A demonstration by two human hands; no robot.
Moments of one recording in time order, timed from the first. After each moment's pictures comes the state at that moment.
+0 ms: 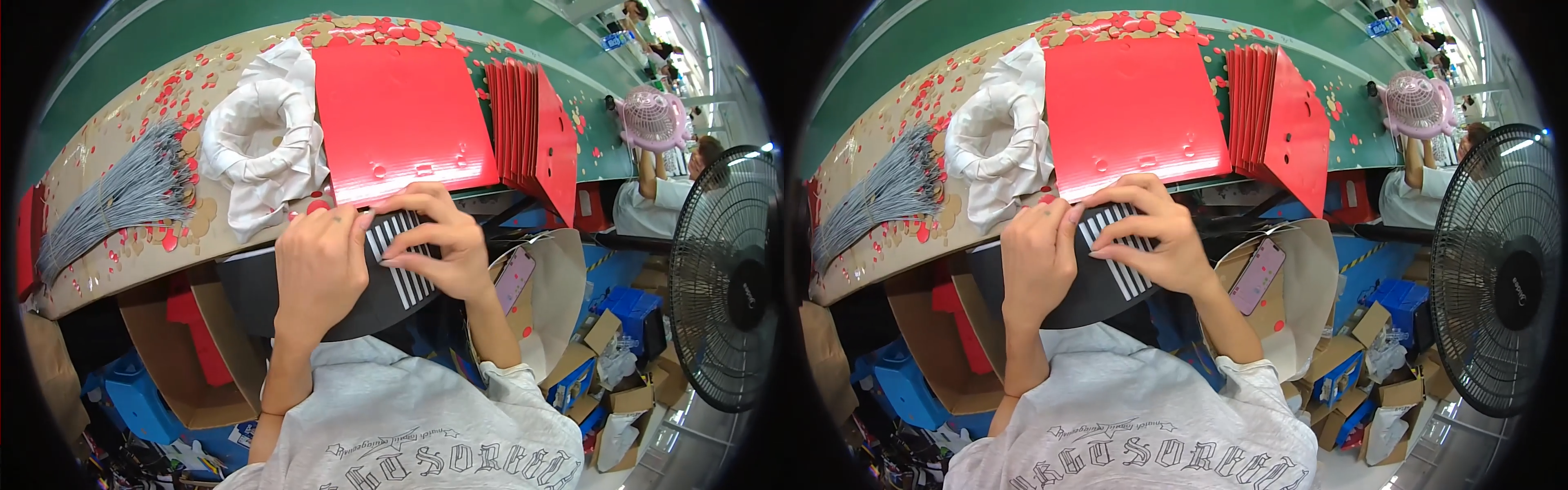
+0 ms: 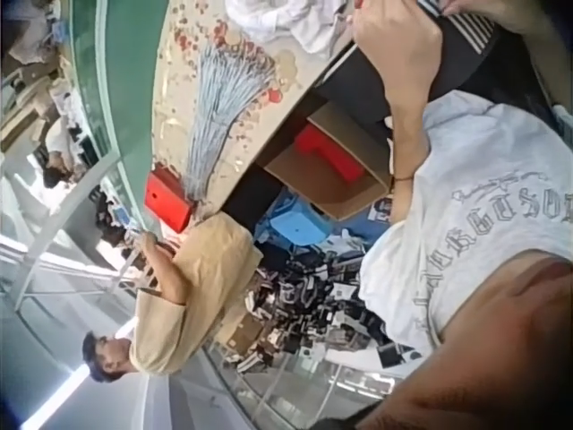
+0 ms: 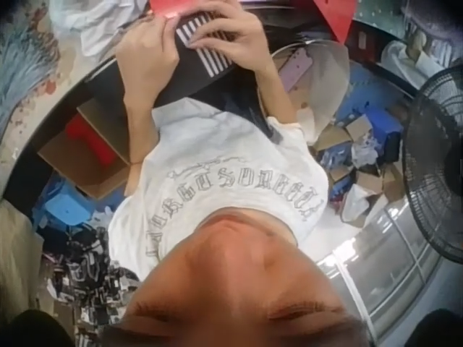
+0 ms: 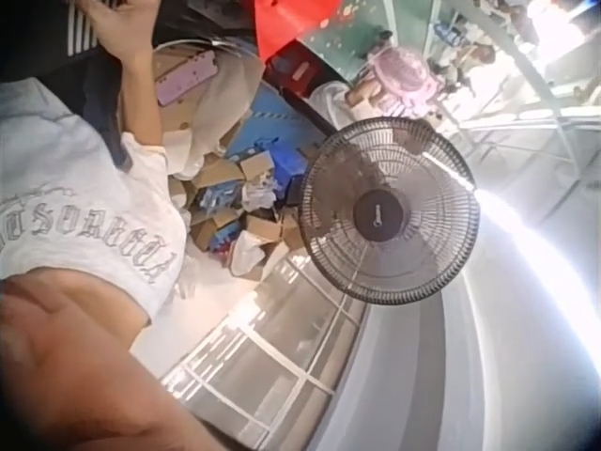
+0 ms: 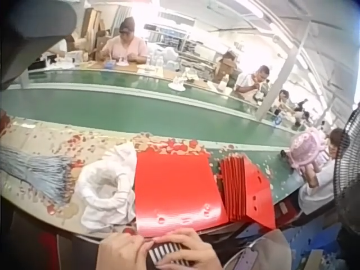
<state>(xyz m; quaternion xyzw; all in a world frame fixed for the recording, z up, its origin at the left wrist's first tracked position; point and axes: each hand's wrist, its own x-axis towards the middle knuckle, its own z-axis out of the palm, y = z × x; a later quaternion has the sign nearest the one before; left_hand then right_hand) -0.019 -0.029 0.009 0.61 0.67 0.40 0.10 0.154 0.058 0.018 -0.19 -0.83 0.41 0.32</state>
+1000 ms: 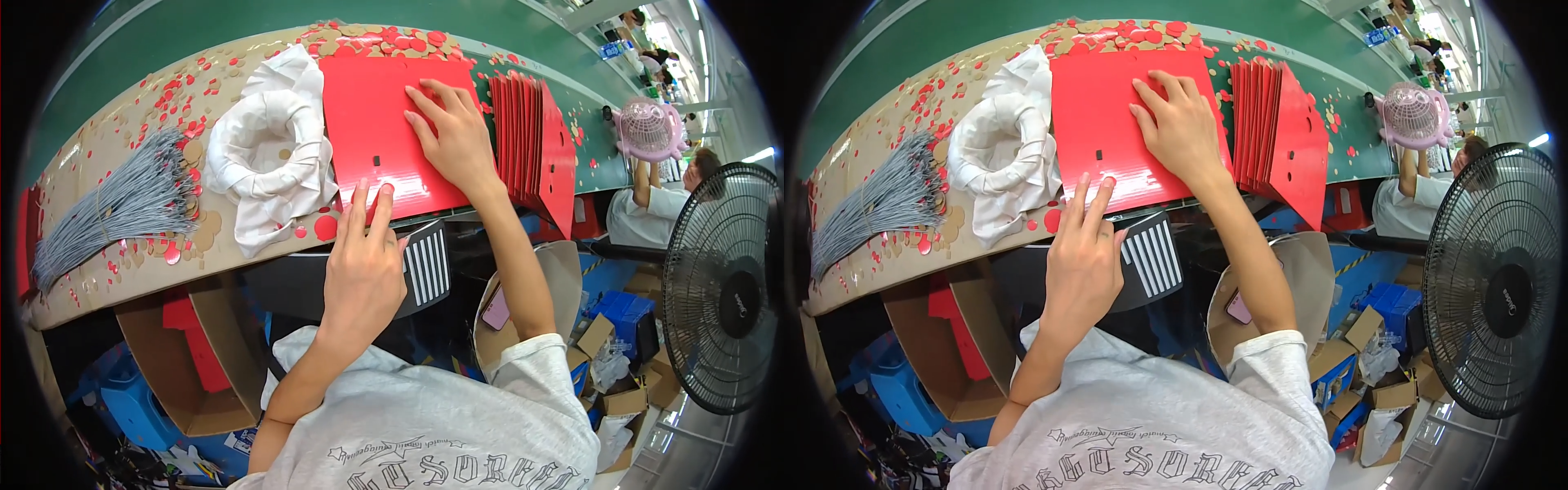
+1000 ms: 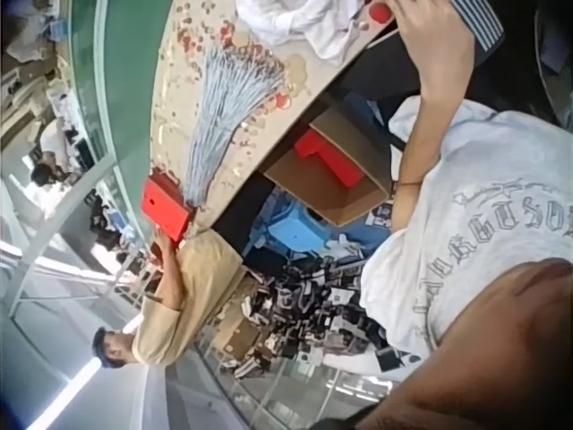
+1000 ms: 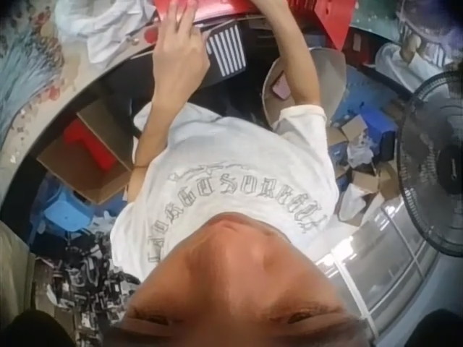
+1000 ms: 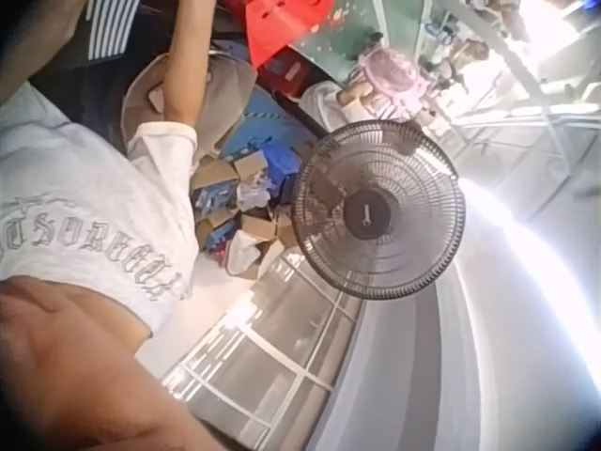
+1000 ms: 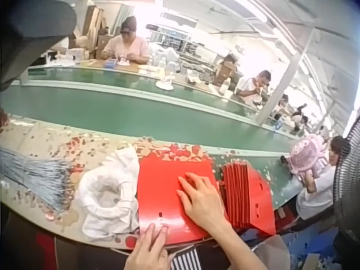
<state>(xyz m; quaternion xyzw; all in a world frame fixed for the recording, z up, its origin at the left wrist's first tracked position) 0.013 -0.017 -0.001 0.68 0.66 0.32 0.10 0.119 0.187 -0.008 -0.32 -0.92 -0.05 0.24</state>
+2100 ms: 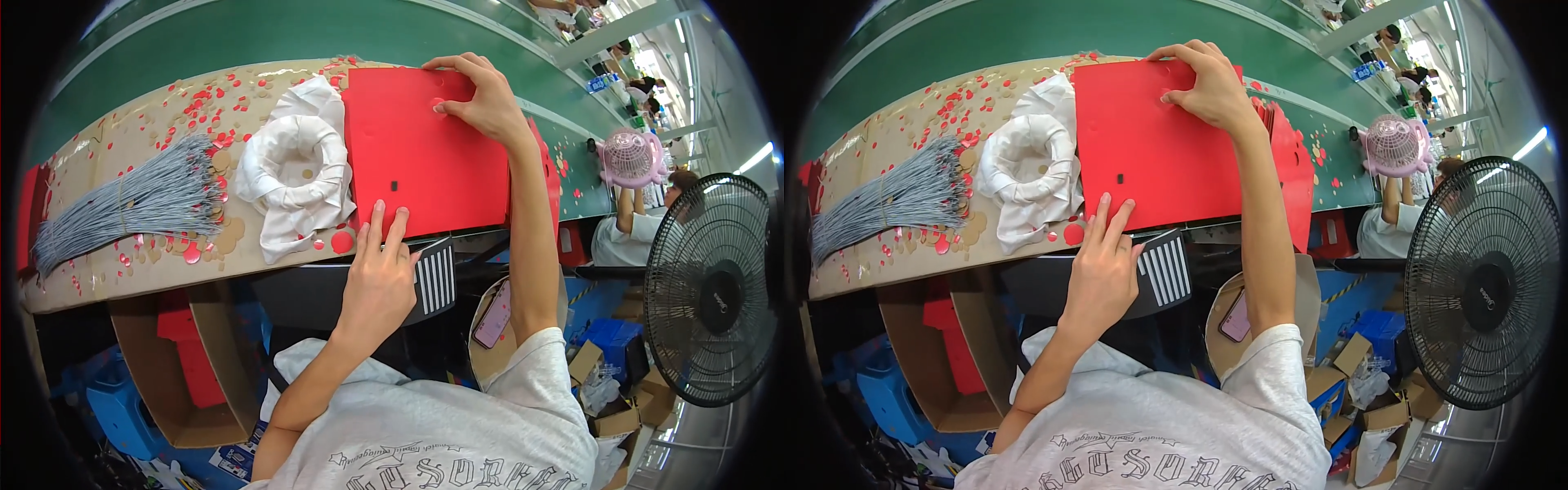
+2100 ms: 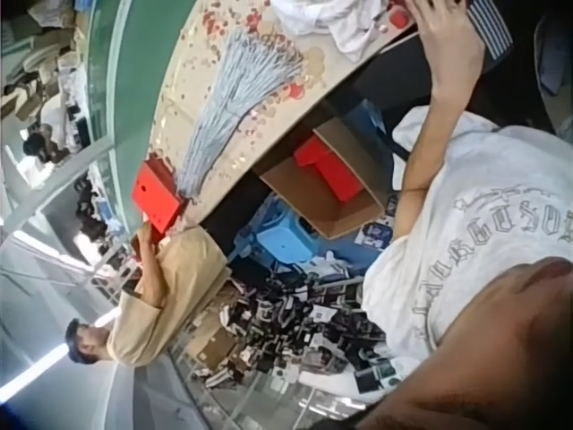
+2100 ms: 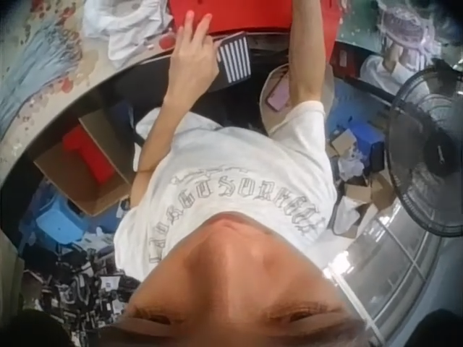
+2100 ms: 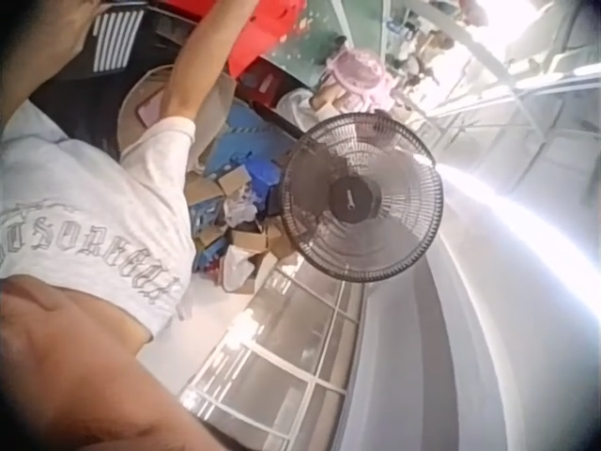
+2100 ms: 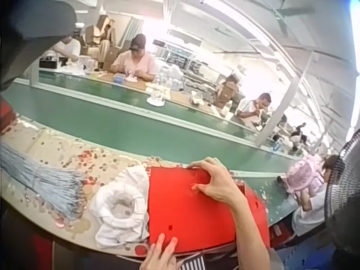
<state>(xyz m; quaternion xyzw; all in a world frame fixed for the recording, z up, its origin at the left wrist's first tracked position) 0.015 -0.019 -0.005 0.66 0.64 0.39 0.09 0.087 0.246 0.092 -0.29 -0.93 0.09 0.20</state>
